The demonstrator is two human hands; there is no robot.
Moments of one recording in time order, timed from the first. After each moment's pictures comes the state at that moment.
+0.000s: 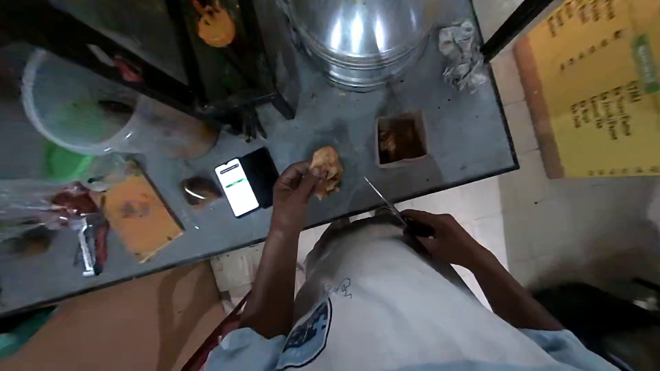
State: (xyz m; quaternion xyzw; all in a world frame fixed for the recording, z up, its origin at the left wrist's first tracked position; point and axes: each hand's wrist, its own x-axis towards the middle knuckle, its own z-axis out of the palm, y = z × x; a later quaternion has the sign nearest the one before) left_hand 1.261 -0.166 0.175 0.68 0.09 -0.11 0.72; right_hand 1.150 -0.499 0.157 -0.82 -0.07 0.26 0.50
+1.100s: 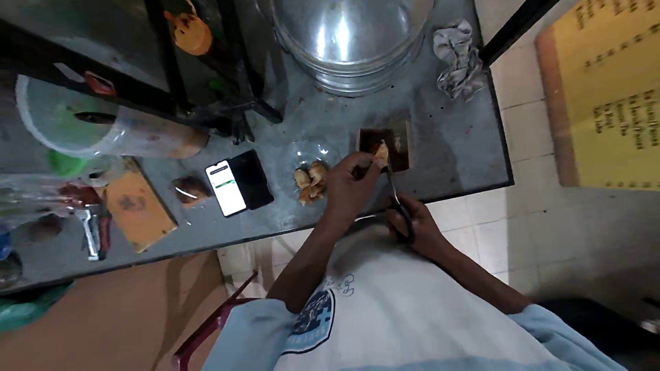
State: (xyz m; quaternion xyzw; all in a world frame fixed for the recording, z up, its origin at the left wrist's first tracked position) left_hand 1.283 -0.314 0.178 0.80 -0.02 -0.06 0.60; right_hand 1.195 -0.491 0.149 -0.60 0.07 0.24 0.77
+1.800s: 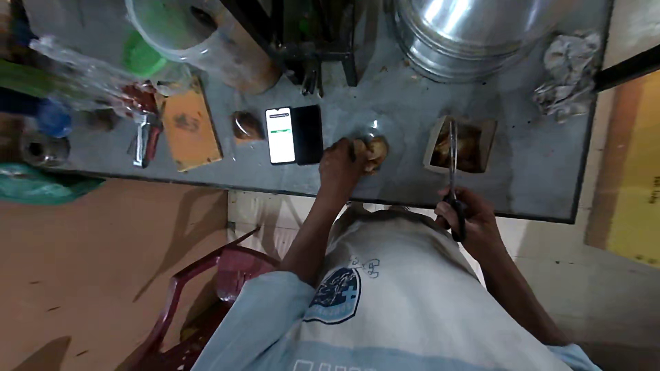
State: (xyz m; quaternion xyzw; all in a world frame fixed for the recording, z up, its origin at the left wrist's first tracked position) left_hand 1.265 -0.174 0.138 0.93 0.17 -0.10 0.30; right_hand 1.210 -0.481 0.160 -0.71 -0.02 0.21 0.68
